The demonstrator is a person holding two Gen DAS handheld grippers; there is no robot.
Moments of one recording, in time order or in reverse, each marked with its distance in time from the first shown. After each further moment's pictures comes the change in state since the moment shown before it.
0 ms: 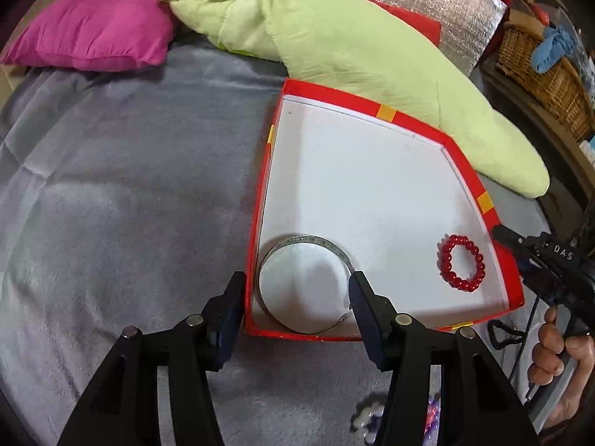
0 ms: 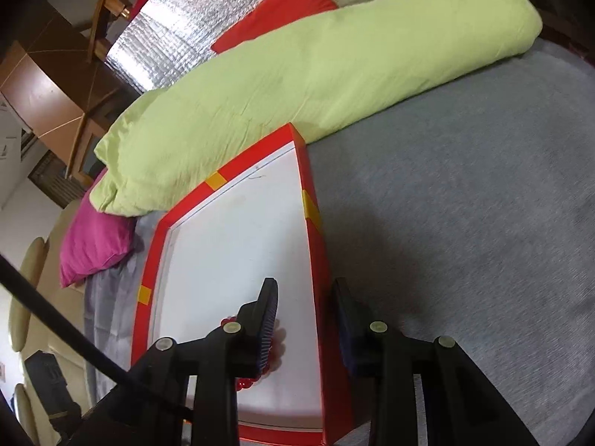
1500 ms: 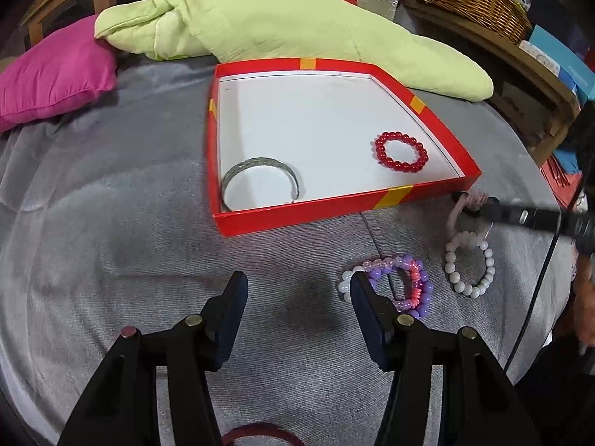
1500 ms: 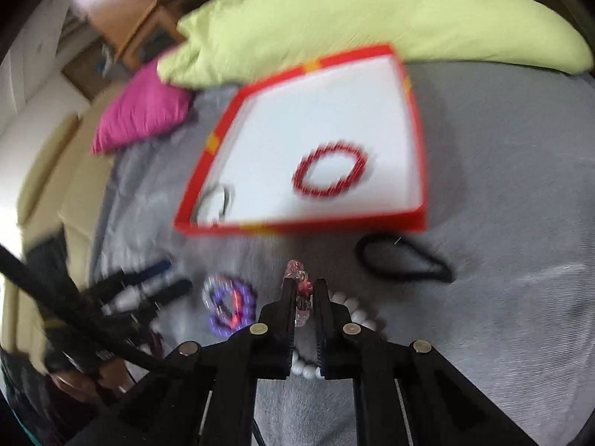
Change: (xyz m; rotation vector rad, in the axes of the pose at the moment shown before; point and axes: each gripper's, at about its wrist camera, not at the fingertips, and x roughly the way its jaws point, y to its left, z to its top) left arm -0.031 -0.018 -0.052 0.330 0.082 -0.033; right arm -0.065 0.039 -0.080 -0.230 0.207 0.065
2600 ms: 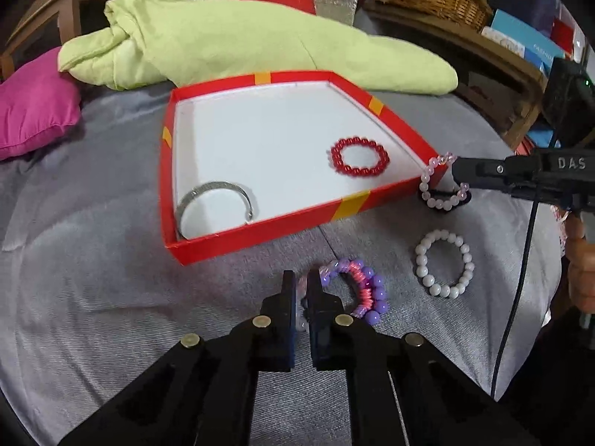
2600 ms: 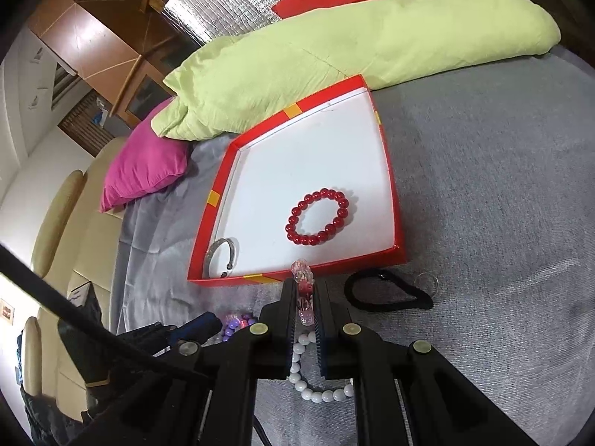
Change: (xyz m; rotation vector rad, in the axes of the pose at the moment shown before) left arm 0.000 -0.019 0.003 0.106 -0.066 -0.077; right arm -0.009 -0.003 0.008 0.088 -0.097 0.035
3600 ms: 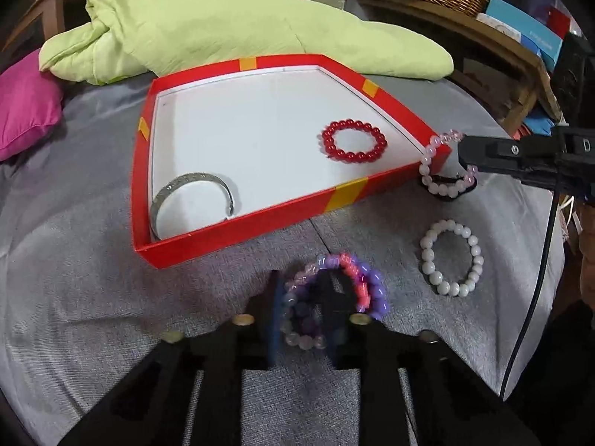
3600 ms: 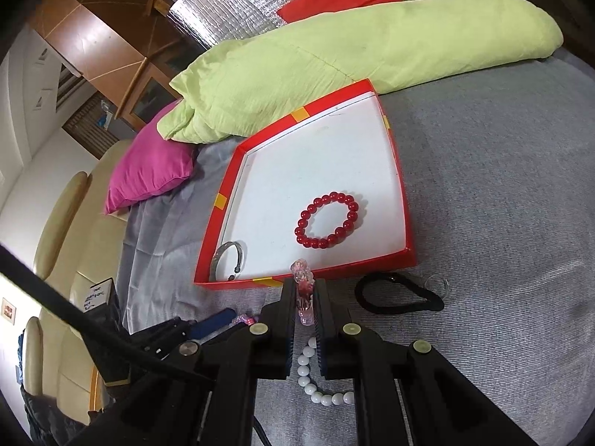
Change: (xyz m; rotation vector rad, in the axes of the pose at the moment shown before) left arm 0.028 -0.006 0.003 0.040 0.053 -0.023; right arm 0.002 0.006 0.000 -0.009 -0.006 0.010
